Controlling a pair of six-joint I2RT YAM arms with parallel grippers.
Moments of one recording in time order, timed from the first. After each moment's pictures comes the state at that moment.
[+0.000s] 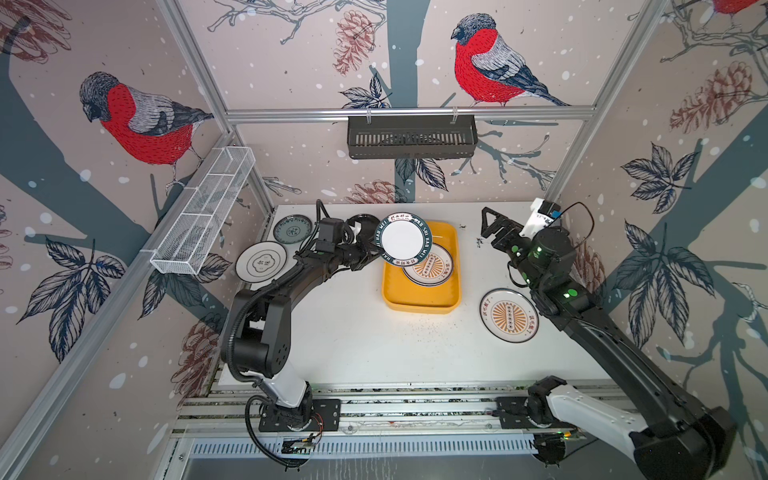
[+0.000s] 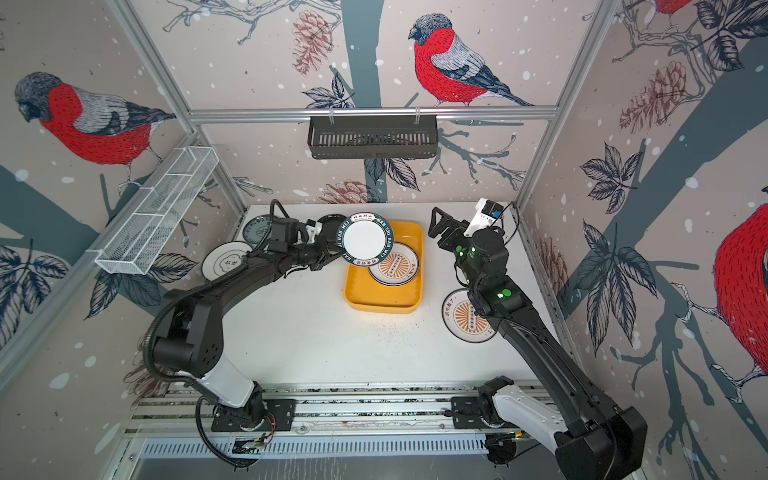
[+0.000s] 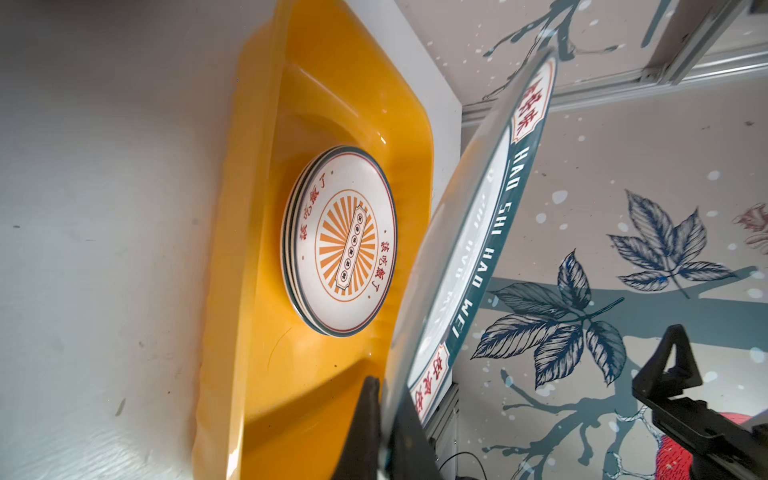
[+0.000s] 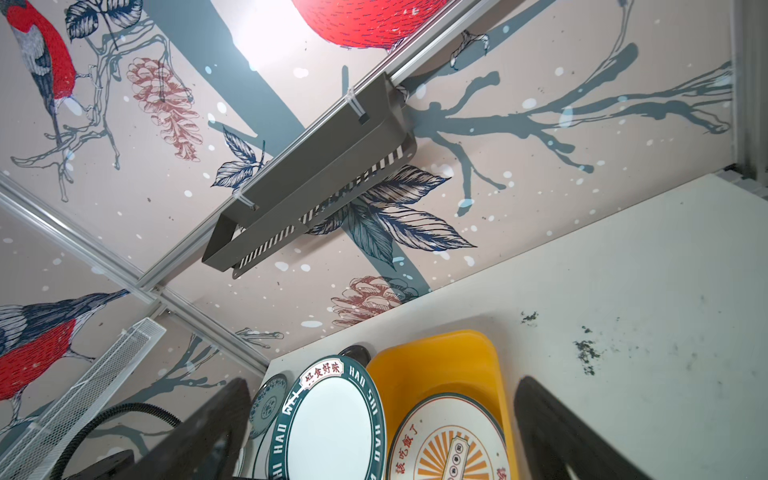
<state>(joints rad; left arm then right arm) -0.24 1.69 1.11 -0.09 0.75 -0.84 0.41 1.00 0.93 0.01 0.18 0.63</state>
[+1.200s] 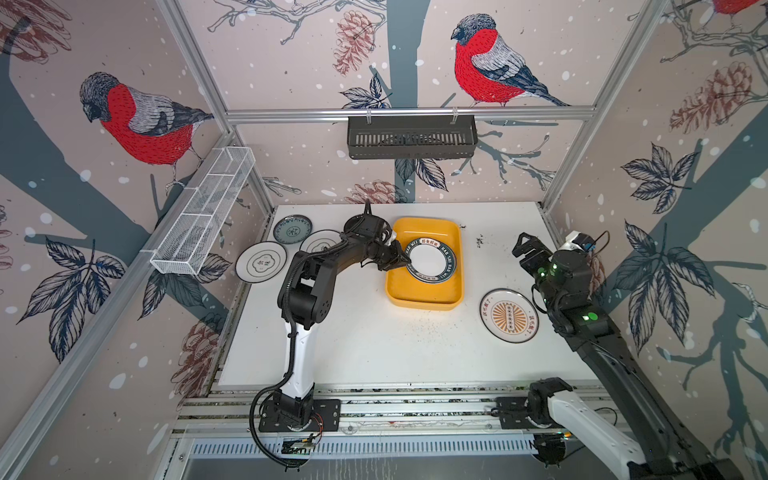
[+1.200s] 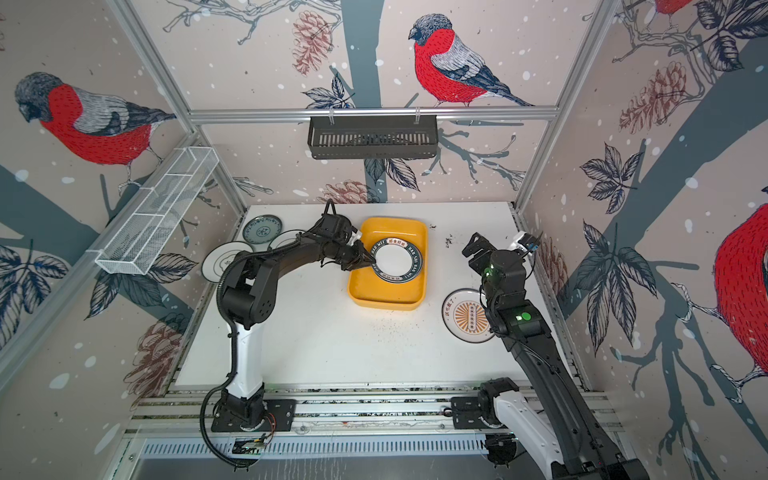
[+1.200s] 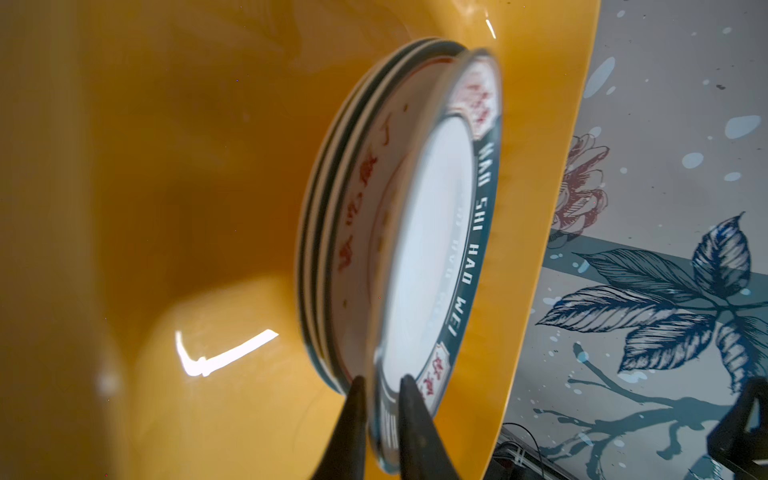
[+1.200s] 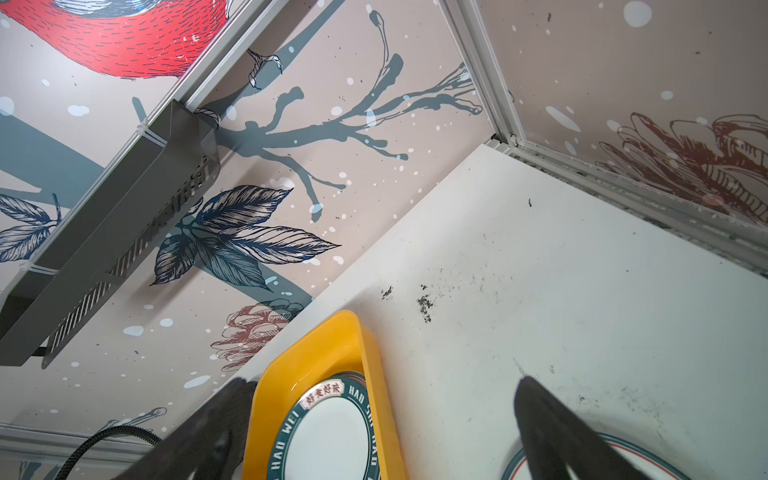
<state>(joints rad) -0.39 2.15 1.53 -0.36 0.73 -0.68 0.22 0.83 0.79 -0.22 0.30 0.76</state>
